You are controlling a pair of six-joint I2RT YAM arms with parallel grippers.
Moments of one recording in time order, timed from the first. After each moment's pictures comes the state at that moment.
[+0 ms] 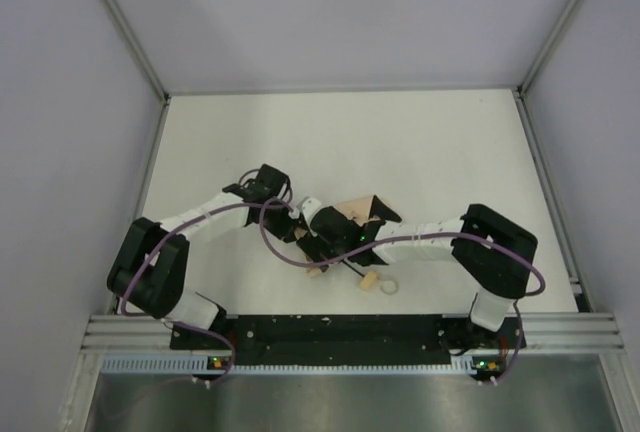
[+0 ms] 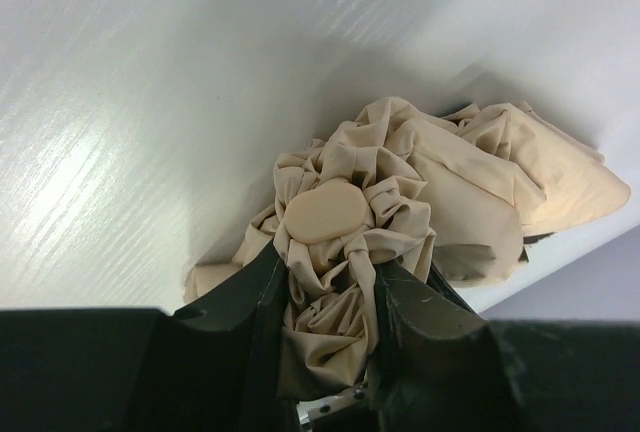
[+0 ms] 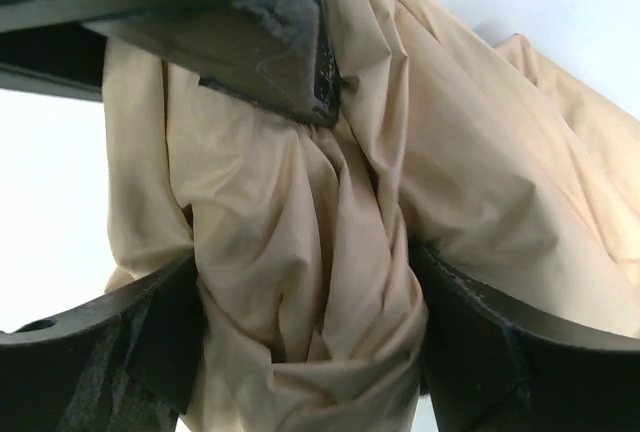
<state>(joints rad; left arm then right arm) -0.49 1.48 0.84 -0.52 0.19 -1.39 1.11 1.71 0.95 -0.08 0.20 0.13</state>
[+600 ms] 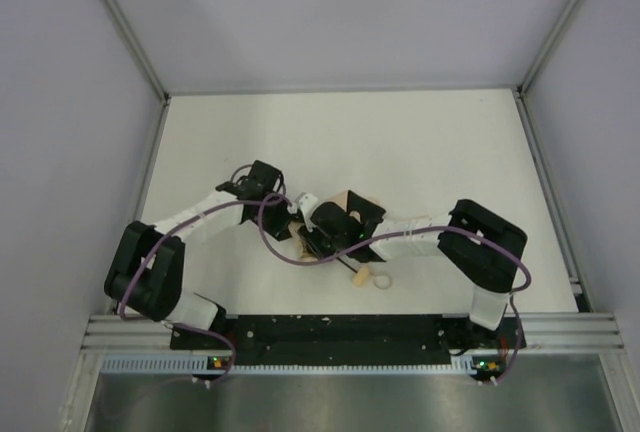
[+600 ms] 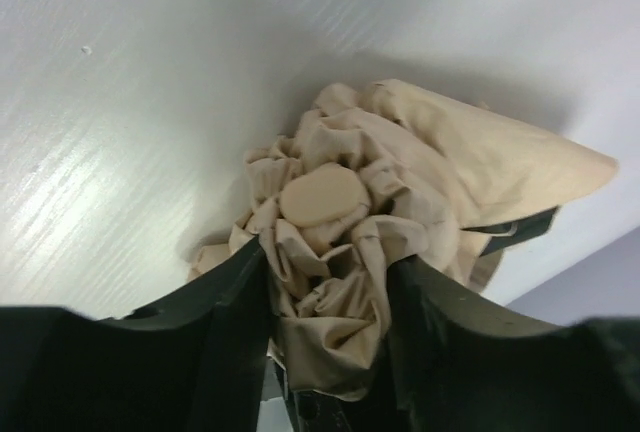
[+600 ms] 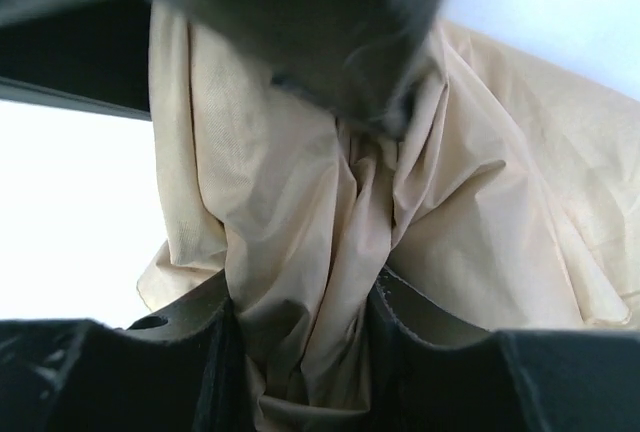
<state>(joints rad) -0.45 1.48 0.85 -0.53 0.16 -1.38 1.09 1.82 0.94 0.09 0.11 0.13</state>
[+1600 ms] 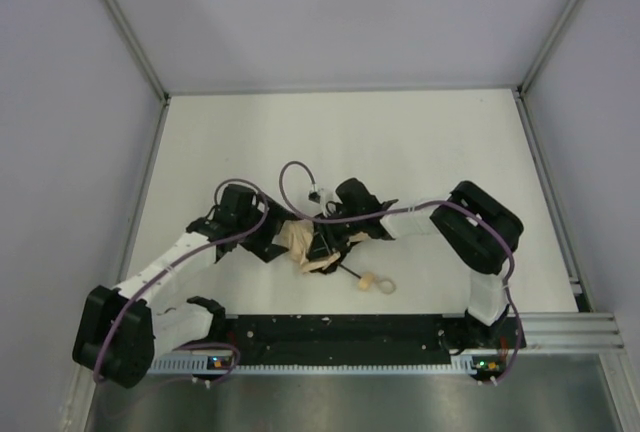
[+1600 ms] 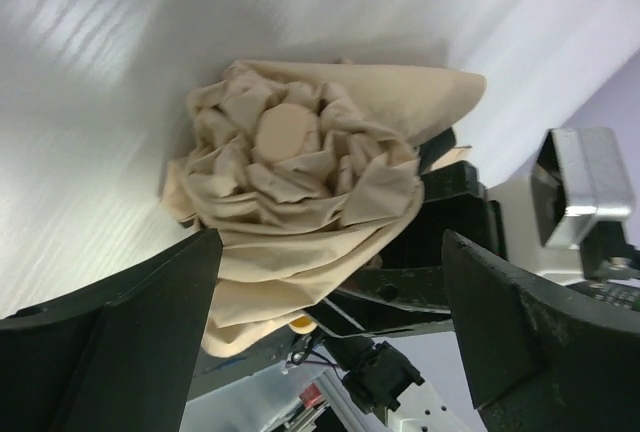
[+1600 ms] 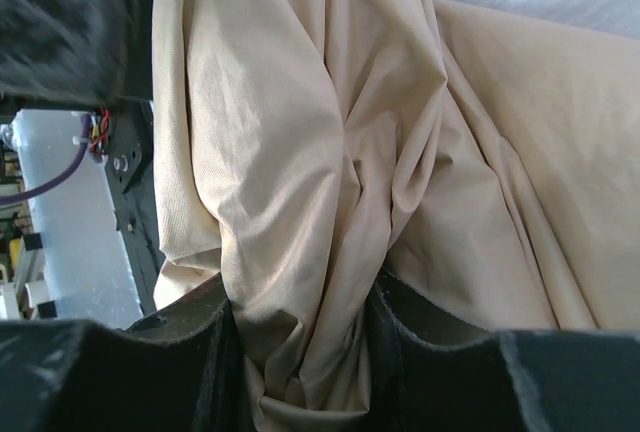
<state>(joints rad) -0.38 1.09 0.55 -0.31 0.28 -1.40 0.83 1.89 0.91 0.22 -0.70 0.42</state>
